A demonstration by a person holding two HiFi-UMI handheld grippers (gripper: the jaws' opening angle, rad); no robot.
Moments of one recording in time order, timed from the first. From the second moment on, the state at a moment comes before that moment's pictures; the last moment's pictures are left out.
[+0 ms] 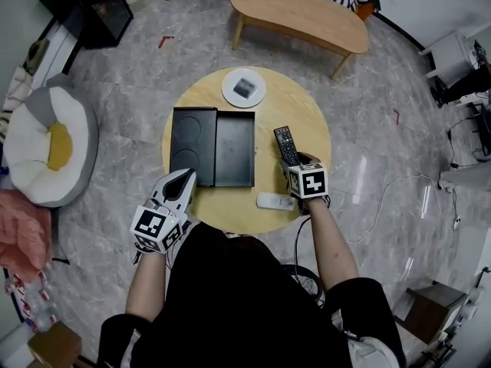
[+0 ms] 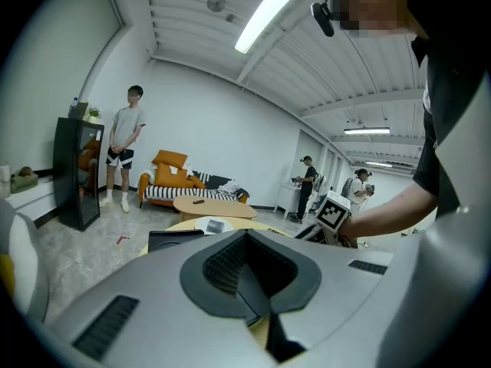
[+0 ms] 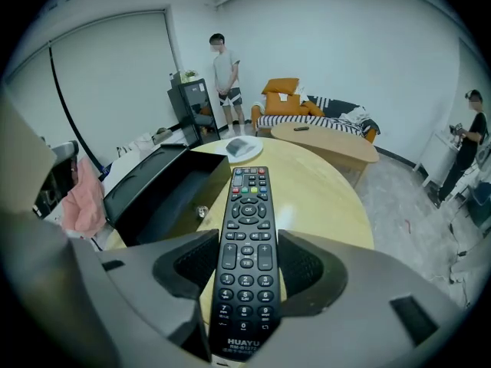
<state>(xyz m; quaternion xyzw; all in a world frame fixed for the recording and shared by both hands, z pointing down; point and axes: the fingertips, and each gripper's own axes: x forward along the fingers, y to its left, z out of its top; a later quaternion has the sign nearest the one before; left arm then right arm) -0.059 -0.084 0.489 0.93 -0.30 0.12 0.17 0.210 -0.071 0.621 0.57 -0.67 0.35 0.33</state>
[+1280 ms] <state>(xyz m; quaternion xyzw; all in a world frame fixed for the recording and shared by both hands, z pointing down) -0.101 -0.154 0.507 0.94 -0.24 0.13 0.18 0.066 -0.142 0.607 0.59 -0.66 0.39 0.27</state>
